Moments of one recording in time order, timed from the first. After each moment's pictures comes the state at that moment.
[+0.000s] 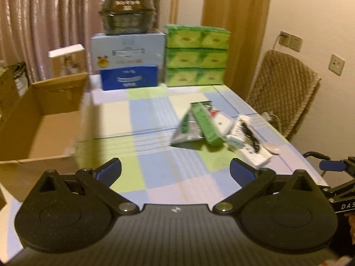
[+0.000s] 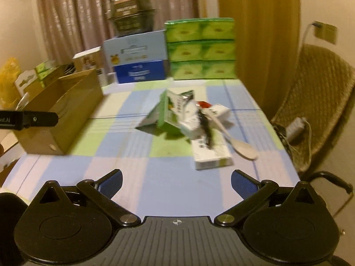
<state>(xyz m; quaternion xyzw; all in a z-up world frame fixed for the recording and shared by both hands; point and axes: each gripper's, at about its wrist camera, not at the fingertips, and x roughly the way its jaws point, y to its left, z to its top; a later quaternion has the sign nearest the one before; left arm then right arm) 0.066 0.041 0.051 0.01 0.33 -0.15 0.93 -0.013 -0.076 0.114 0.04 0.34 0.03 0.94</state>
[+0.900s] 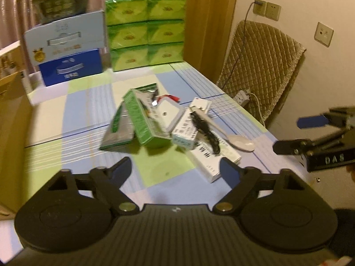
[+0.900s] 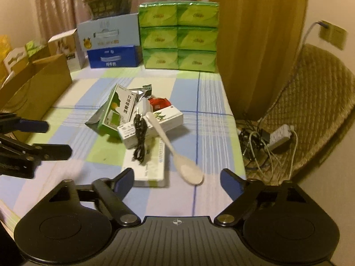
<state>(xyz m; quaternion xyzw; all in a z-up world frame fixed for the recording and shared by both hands) 0.130 -0.099 -0.006 0.05 0.37 -0.21 0.90 0.079 -0.184 0.112 -0.02 0.39 0.05 0.92</state>
